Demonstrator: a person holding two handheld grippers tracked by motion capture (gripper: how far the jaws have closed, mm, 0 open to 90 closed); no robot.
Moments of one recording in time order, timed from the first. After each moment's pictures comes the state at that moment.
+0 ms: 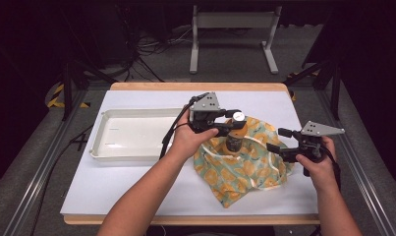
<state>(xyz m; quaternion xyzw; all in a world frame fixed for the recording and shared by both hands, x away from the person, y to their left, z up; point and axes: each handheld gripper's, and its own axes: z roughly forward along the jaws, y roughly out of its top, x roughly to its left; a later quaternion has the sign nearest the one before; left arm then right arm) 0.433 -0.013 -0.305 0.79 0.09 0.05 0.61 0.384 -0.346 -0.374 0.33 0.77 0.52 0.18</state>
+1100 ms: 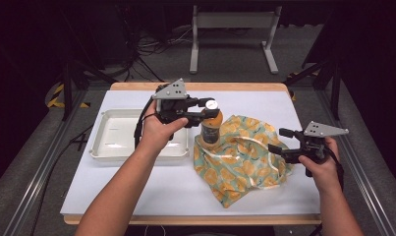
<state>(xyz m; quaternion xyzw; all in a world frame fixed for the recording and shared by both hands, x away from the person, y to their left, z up) 0.433 0.062 -0.273 0.78 0.12 0.07 0.61 0.377 -0.347 -0.365 0.32 0.77 0.52 0.17</state>
